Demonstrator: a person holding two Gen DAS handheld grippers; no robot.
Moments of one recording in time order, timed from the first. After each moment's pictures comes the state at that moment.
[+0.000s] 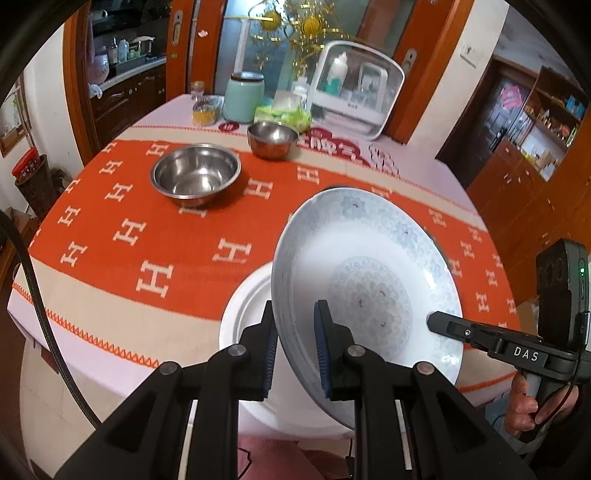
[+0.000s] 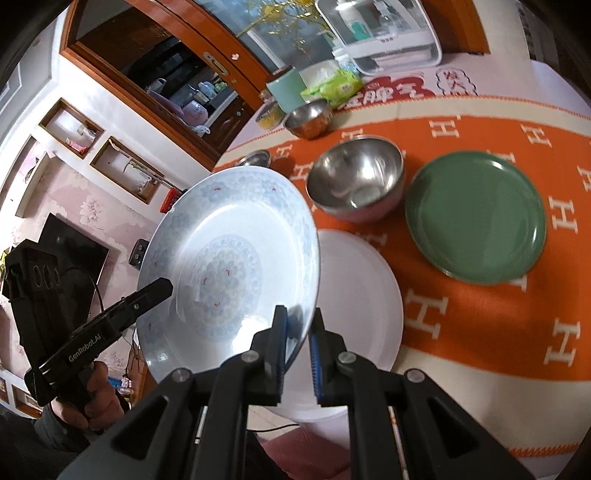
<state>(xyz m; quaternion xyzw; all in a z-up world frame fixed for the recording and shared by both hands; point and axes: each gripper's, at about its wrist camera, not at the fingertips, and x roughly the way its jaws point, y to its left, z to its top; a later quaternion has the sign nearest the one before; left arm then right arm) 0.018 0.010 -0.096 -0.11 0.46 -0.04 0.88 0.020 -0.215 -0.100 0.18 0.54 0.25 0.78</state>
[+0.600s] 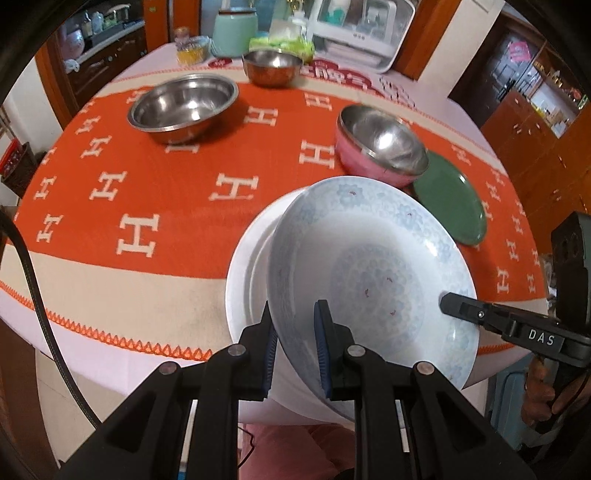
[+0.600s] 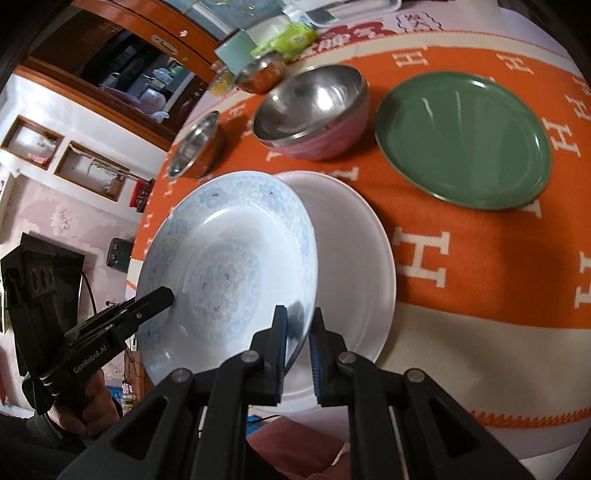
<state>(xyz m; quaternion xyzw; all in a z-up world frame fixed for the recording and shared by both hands) 0.047 0.015 -0.169 -0.07 0.56 -0.06 0.82 0.019 -0.204 -0.160 0.20 0.61 0.19 0.74</state>
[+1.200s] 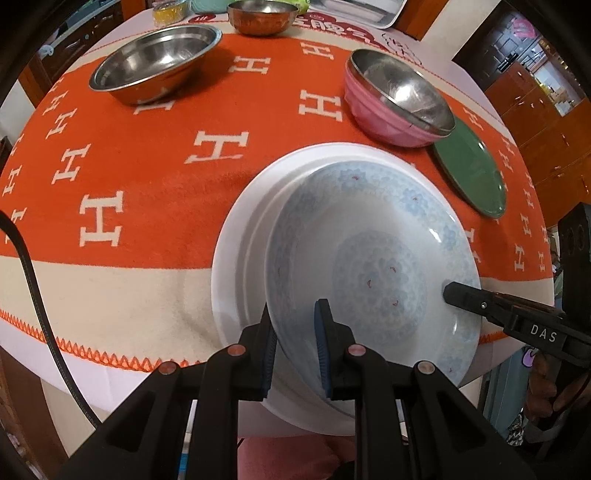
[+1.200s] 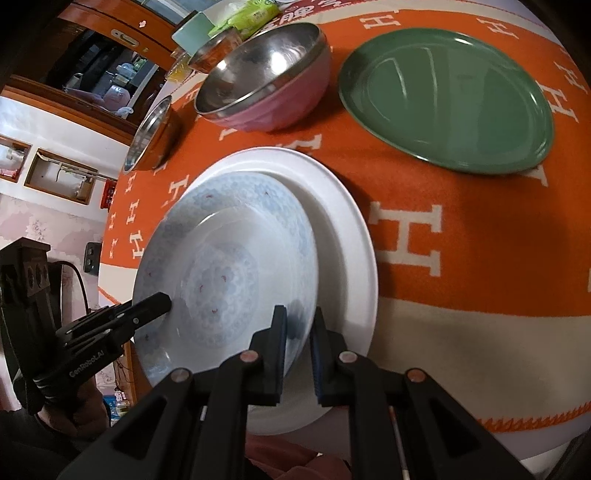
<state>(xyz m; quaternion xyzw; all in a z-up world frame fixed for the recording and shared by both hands) 0.081 0.014 -0.217 -0.07 0.62 -0.08 0.77 0.028 -0.199 -0.195 0.19 0.65 0.14 0.72</state>
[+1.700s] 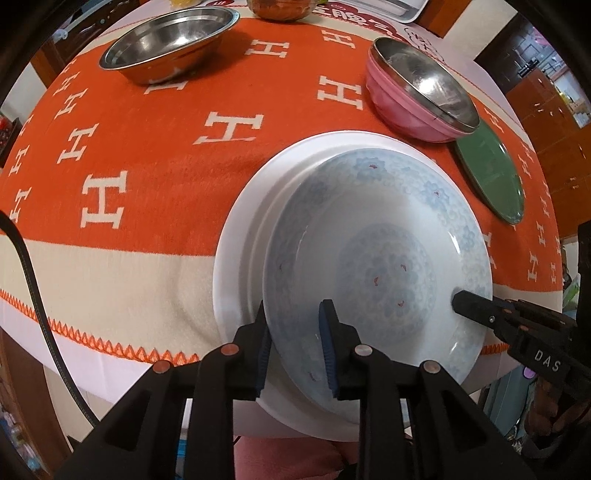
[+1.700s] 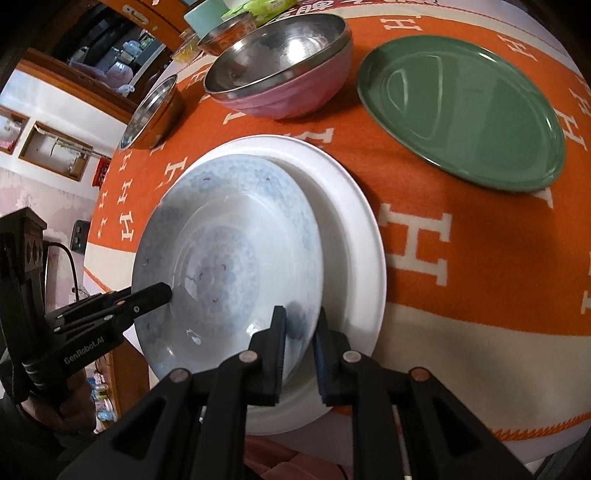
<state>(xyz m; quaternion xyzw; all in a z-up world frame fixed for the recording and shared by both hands) 0.088 0.010 -0.233 -0.07 0.64 -0.05 0.76 0.031 -0.186 -0.193 0.13 0.66 0.15 0.73</state>
